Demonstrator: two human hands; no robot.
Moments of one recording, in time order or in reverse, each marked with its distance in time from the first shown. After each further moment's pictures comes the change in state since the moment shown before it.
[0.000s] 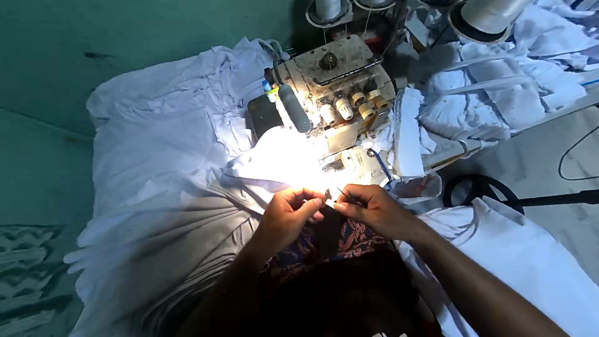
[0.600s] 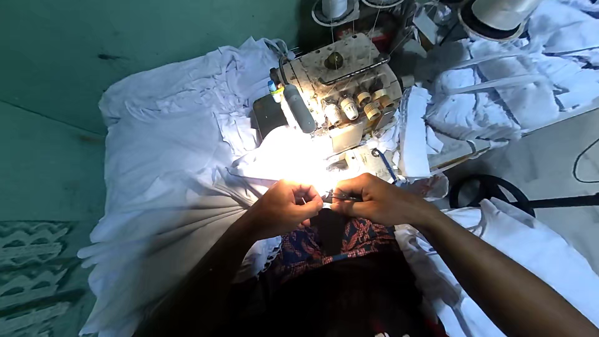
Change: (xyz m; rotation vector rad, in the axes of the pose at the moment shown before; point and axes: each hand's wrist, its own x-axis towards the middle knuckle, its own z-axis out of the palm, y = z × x) left_hand 0.017 0.033 -0.027 0.288 -0.266 -0.144; right_hand 0.029 -0.017 -0.019 -0.142 -0.261 0.020
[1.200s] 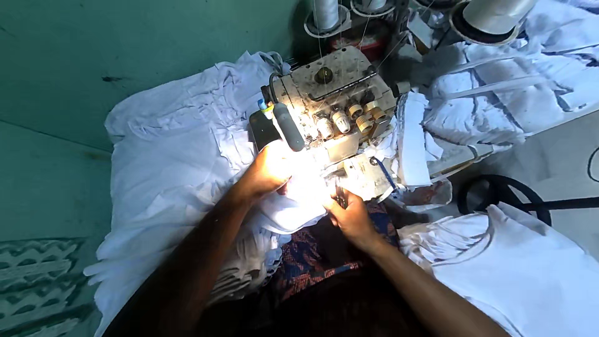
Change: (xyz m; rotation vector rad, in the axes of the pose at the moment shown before) left_hand 0.057 0.012 -0.045 0.098 0.327 0.013; right_hand 0.030 0.043 0.088 0.599 0.795 0.254
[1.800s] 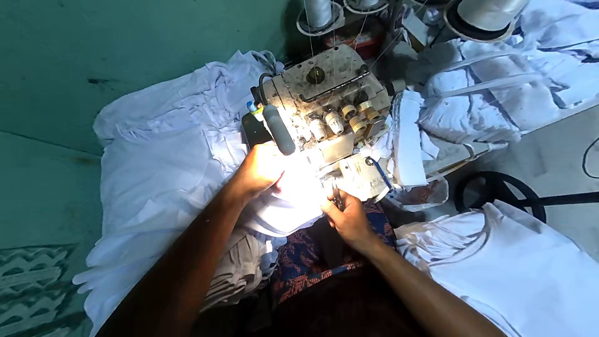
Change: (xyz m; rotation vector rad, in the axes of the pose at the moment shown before) left_hand 0.014 -0.005 0.001 -0.118 0.020 -0.078; right_hand -0.002 0.000 -0.006 0.053 -0.027 -0.059
